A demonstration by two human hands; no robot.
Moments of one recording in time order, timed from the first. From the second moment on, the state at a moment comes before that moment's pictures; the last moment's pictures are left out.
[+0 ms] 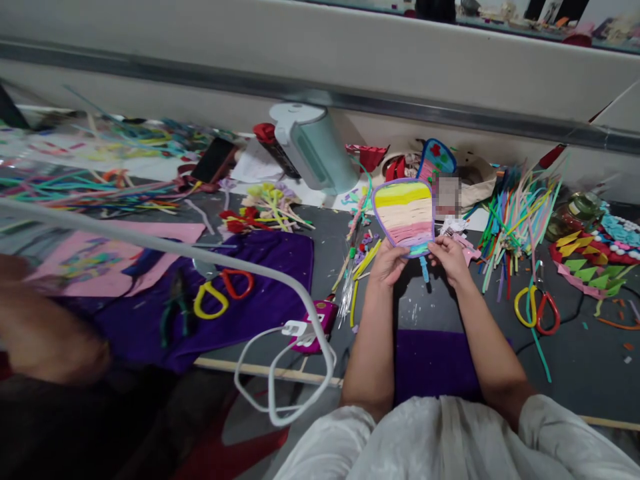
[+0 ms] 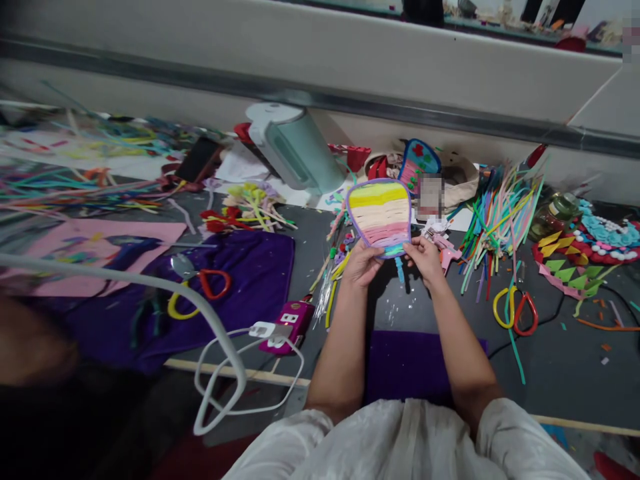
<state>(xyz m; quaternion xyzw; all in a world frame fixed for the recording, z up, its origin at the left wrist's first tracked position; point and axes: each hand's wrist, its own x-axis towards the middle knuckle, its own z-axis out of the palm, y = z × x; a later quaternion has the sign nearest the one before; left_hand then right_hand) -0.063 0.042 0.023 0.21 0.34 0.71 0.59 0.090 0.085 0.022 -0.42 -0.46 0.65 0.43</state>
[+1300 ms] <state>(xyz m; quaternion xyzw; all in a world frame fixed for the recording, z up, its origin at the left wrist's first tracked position) -0.064 -0.011 -0.003 0.00 0.32 0.71 0.63 0.127 -0.011 0.011 -0.40 -0.54 0.71 0.23</state>
